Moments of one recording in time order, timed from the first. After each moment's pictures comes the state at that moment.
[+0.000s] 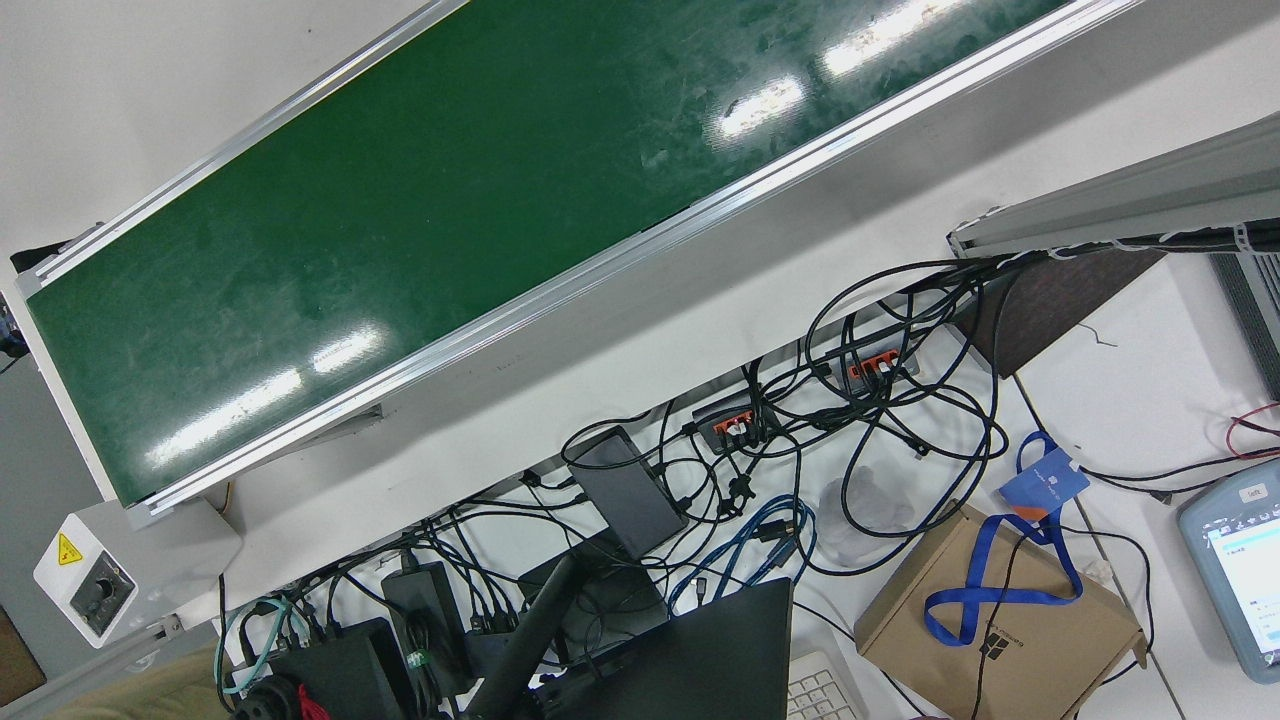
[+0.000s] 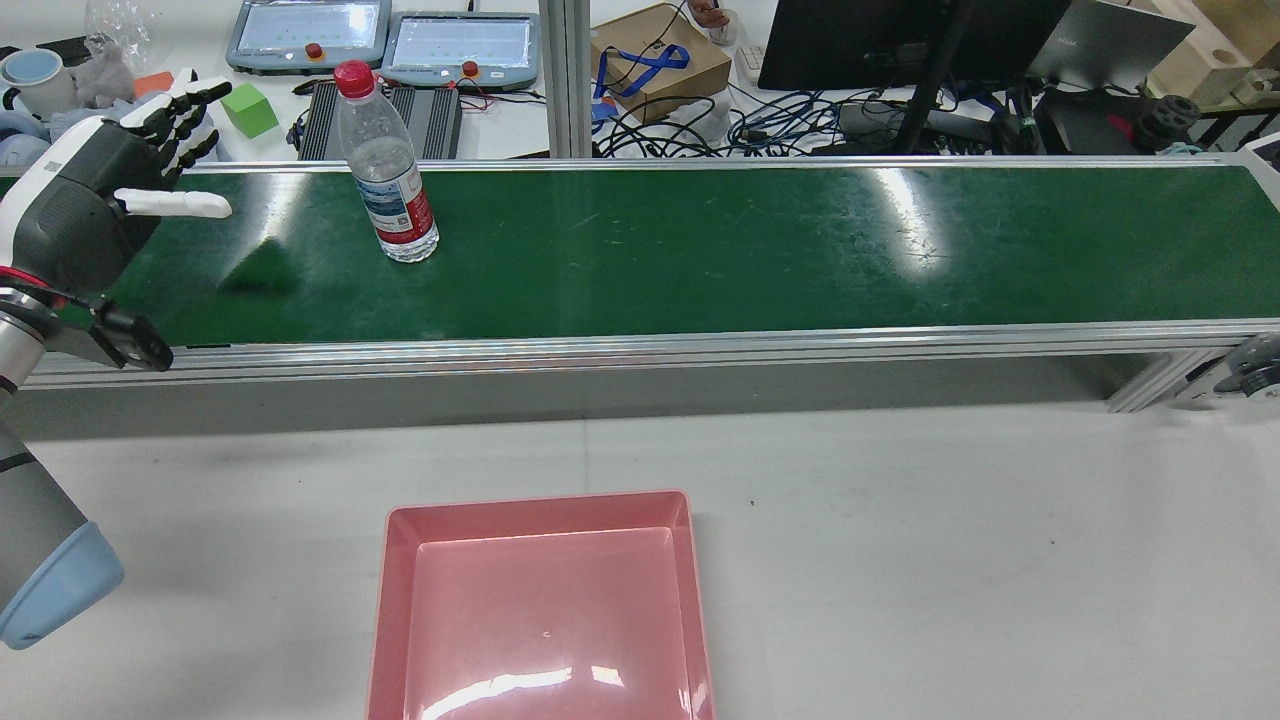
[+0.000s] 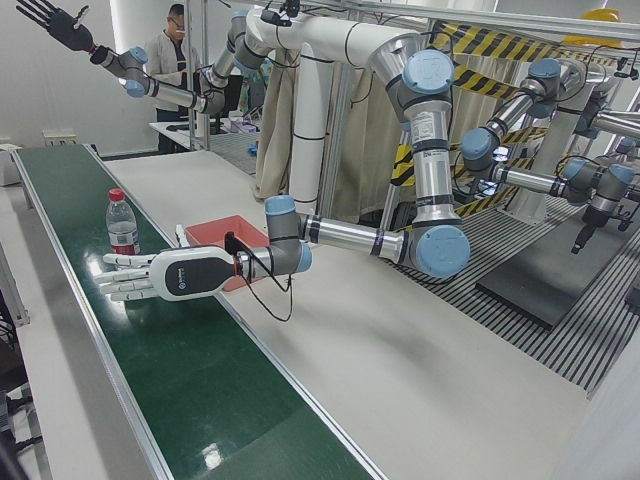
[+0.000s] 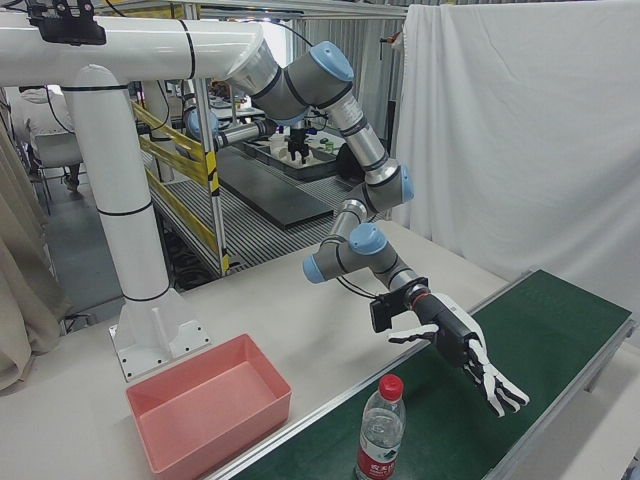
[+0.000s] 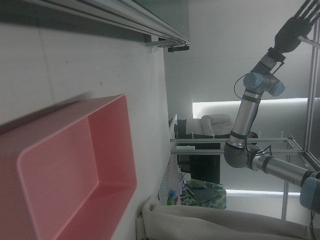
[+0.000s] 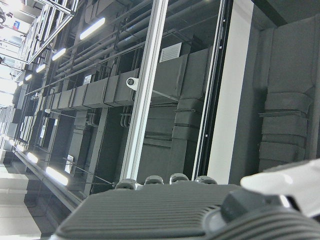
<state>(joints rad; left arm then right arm) -0.86 -1.89 -1.85 0.36 1.04 0.35 1.84 -1.53 1.71 -2.74 -1.44 -0.15</state>
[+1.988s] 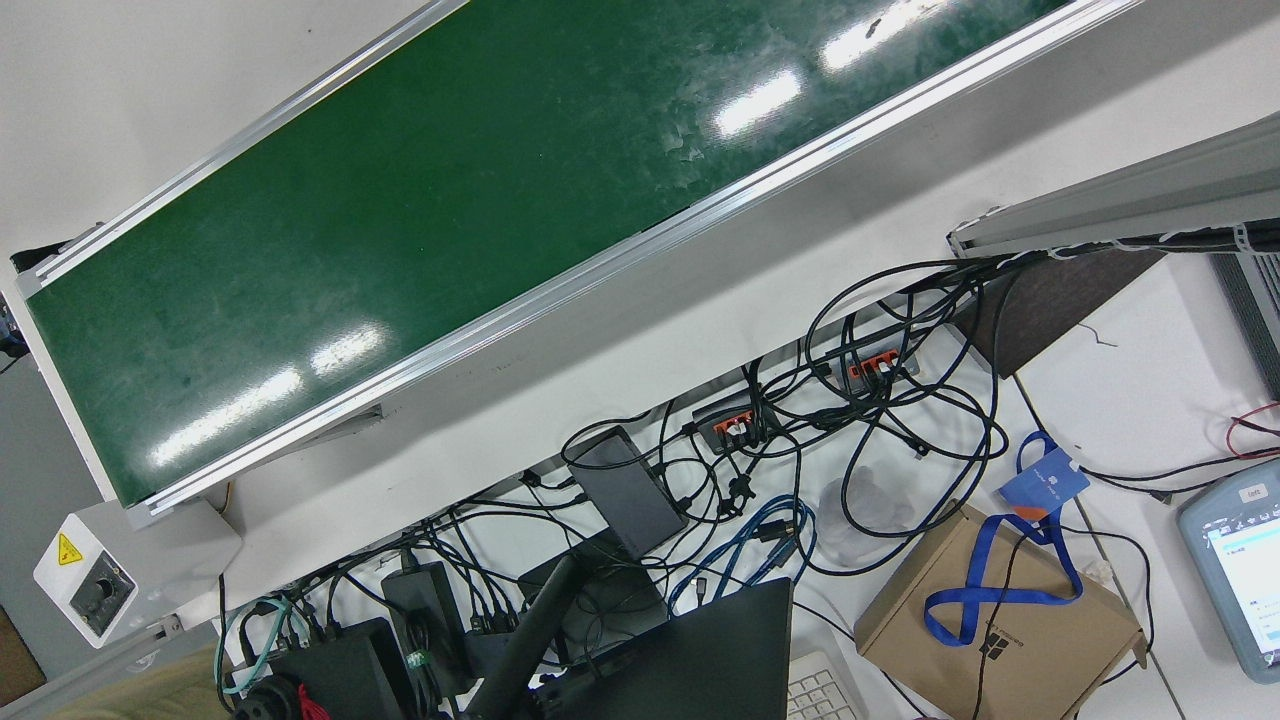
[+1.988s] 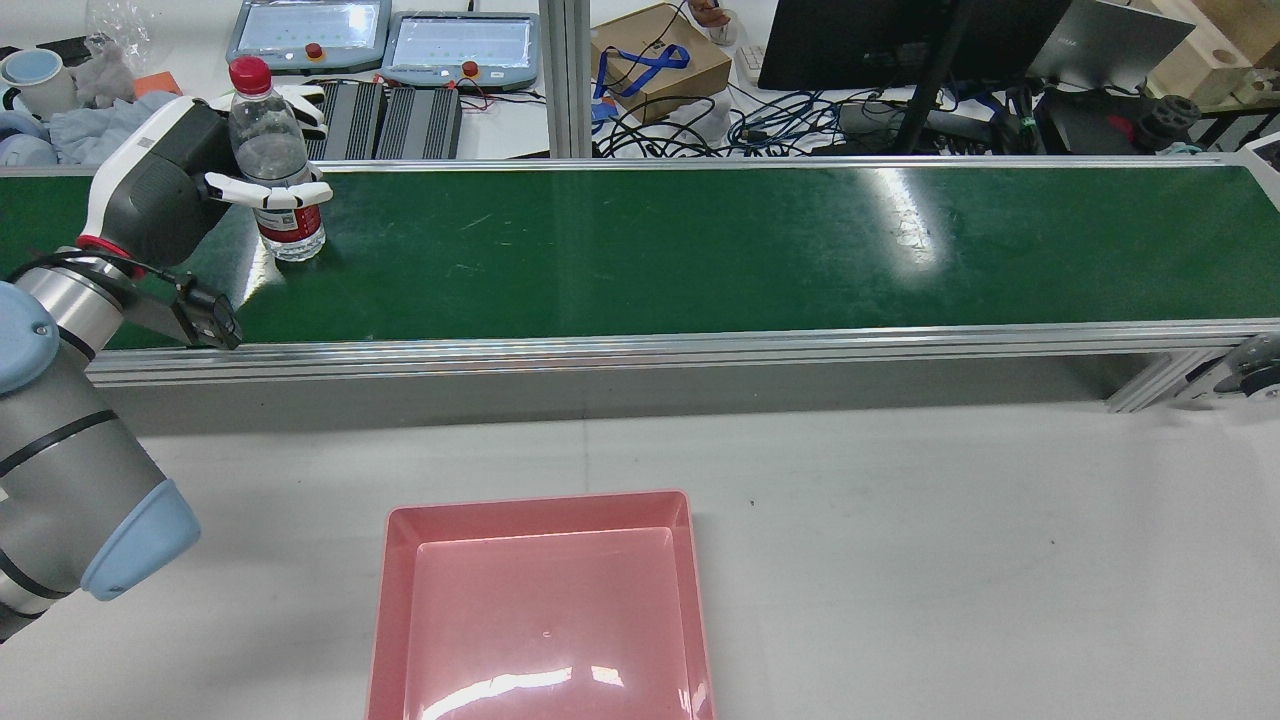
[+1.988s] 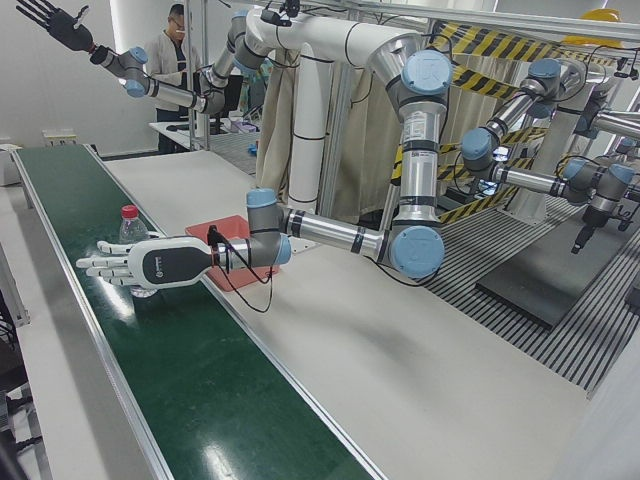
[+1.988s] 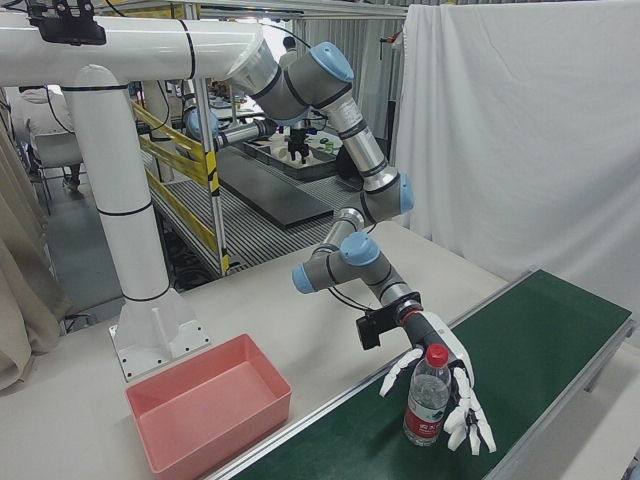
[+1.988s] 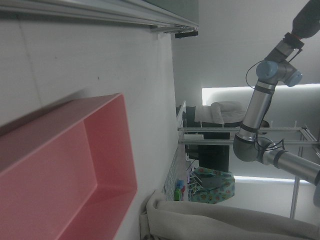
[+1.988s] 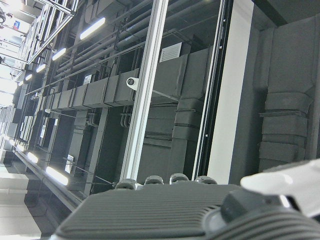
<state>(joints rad) -0.85 -2.04 -1.77 0.40 1.09 0.41 1.84 -1.53 1.71 -2.74 -1.44 -0.15</state>
